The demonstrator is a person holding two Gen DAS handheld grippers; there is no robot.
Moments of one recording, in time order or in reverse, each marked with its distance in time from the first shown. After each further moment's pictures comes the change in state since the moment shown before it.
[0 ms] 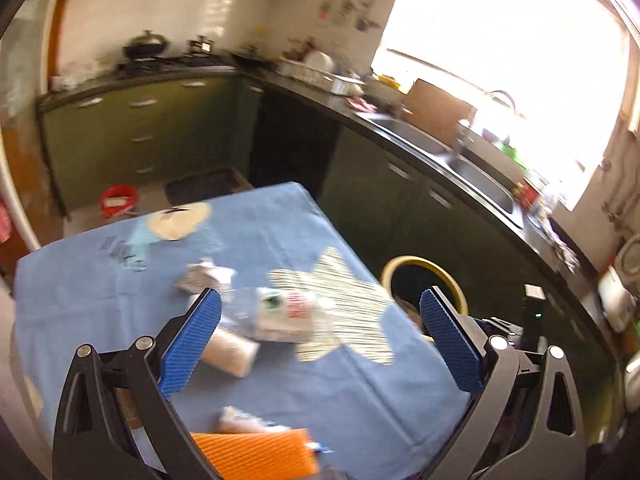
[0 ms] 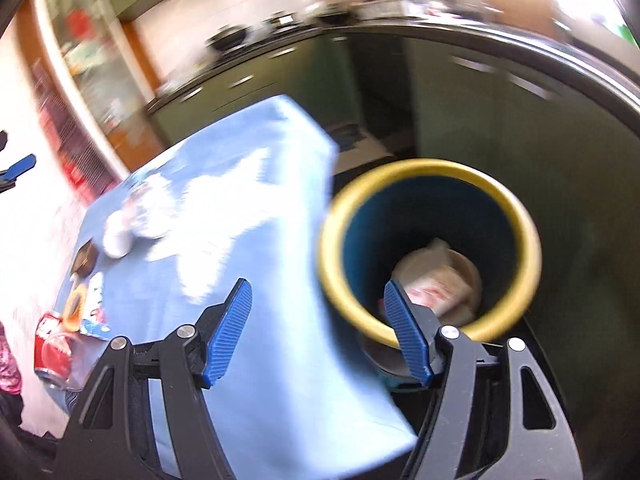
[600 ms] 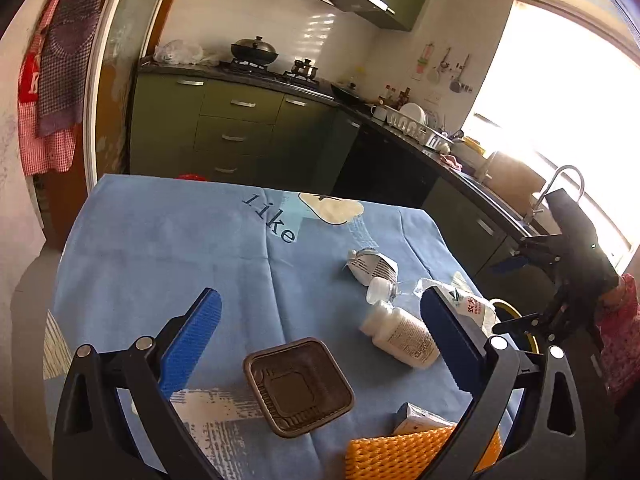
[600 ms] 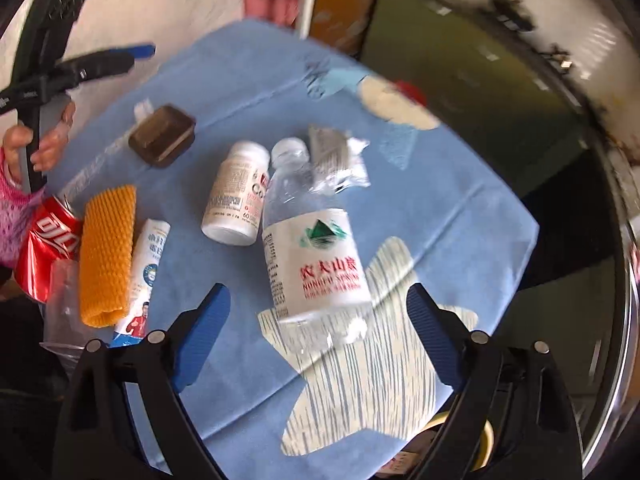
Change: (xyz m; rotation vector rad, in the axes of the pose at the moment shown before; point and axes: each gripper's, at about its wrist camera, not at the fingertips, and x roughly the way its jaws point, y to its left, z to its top) left arm 0.016 0.188 -0.099 -0.245 -0.180 0.132; right arm 0.139 0.239 0.108 -0.961 0.485 0.095
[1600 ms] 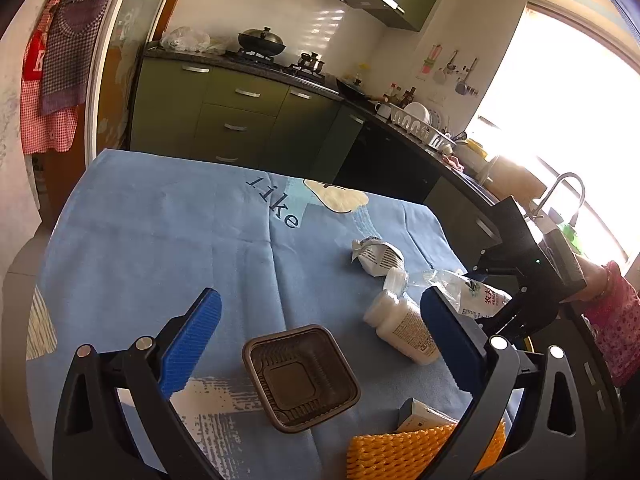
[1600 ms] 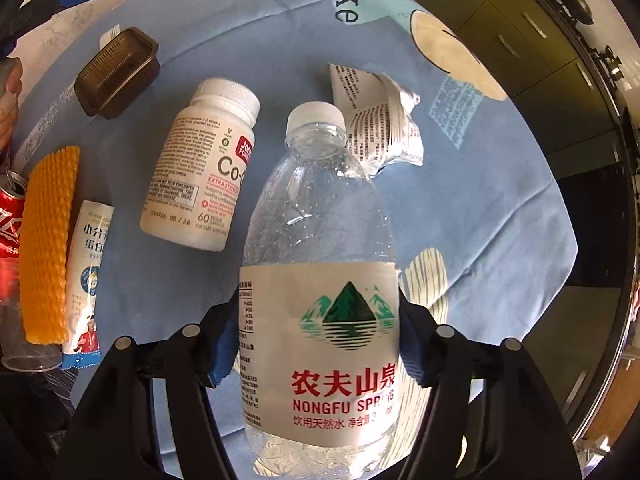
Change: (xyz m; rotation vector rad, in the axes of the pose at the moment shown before) left arm 0.012 -0.002 -0.016 -0.032 0.018 -0.002; right arm 0.055 0.014 0.009 -0.048 0.156 -0.016
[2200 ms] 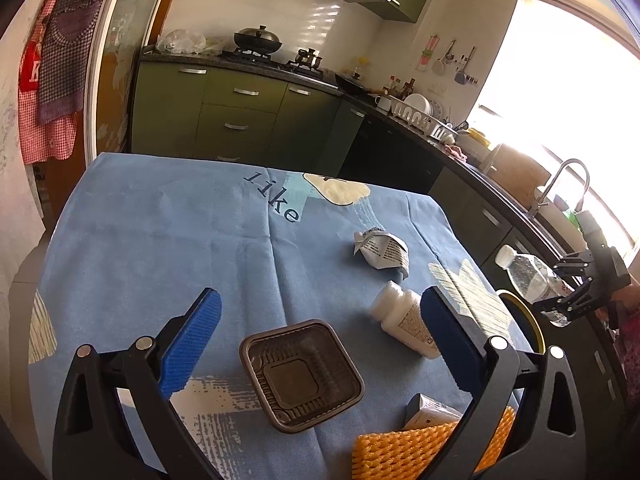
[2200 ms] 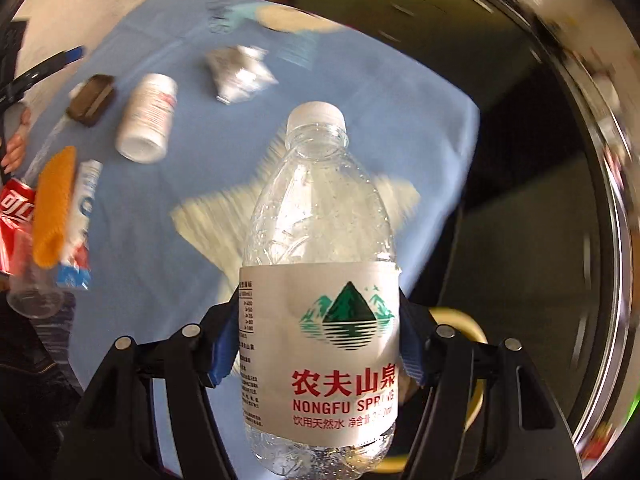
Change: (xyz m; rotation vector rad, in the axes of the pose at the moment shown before) left arm 0.009 -0.007 -0.005 0.045 0.014 0.022; right arm -0.051 -0.089 -0.174 0.449 -0.048 -0.075
